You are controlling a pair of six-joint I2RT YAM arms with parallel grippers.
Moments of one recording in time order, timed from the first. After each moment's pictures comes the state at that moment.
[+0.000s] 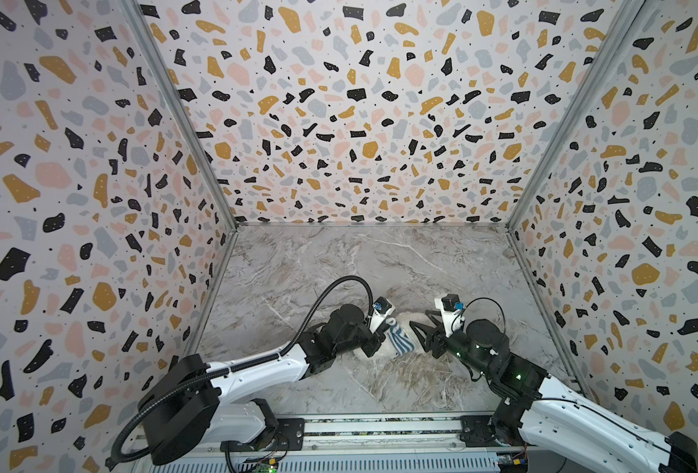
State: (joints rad) left arm -0.89 1.30 0.64 0.18 0.12 -0.01; right arm 0.85 0.70 0.44 -0.03 0.09 0.25
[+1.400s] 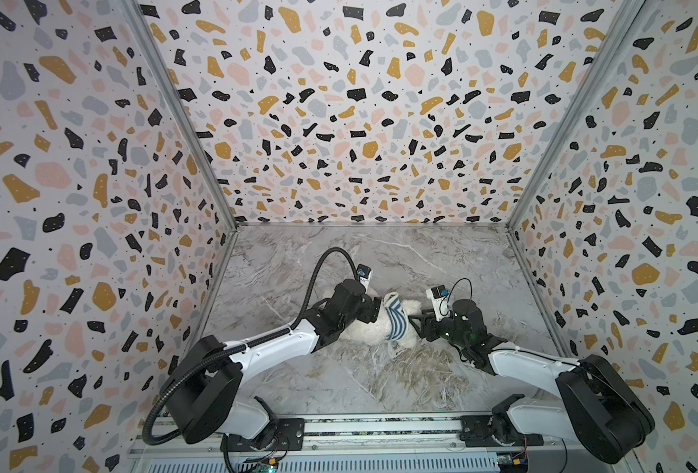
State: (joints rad) left arm -0.77 1.43 0.80 0.03 -0.19 -0.23; right arm 0.50 1.26 0.36 0.40 -0.28 0.26
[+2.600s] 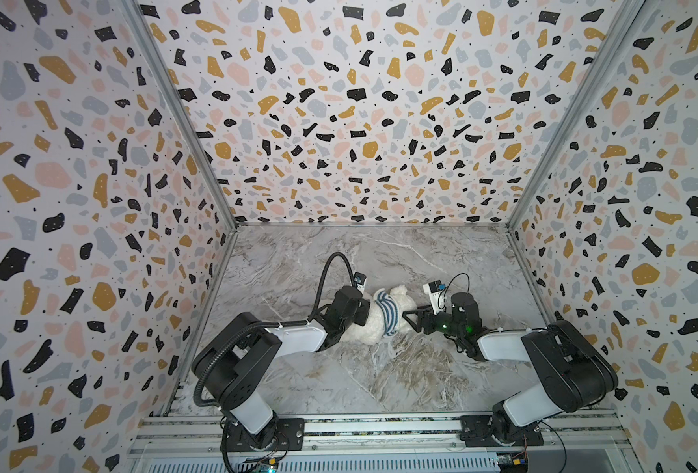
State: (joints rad) left arm -0.71 1.63 0.71 0.32 -0.18 -0.16; right arm 0.41 1.53 0.42 0.64 -0.52 0.34
